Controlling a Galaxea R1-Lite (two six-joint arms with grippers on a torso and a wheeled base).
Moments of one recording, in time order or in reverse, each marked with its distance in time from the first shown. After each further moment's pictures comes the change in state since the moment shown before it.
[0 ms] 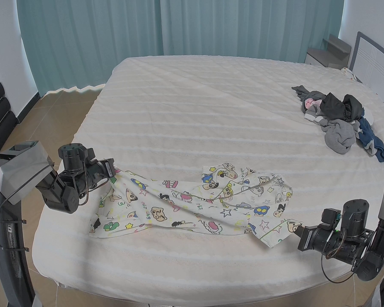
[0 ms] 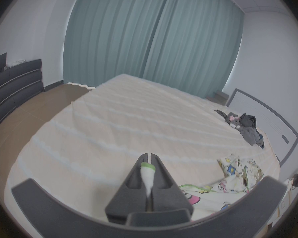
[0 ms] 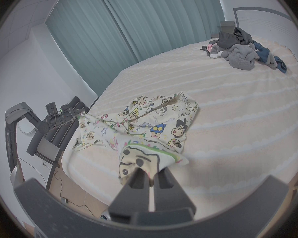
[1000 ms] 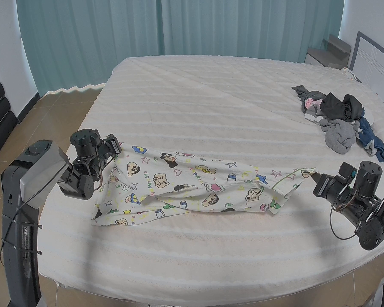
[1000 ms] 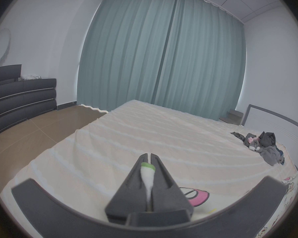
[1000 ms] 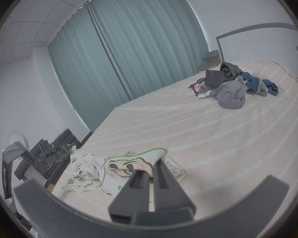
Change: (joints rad) left arm -0.037 0.149 -0.343 -0.033 0.233 -0.006; right arm -0.204 -0.055 -0.283 0.024 -0.007 0.003
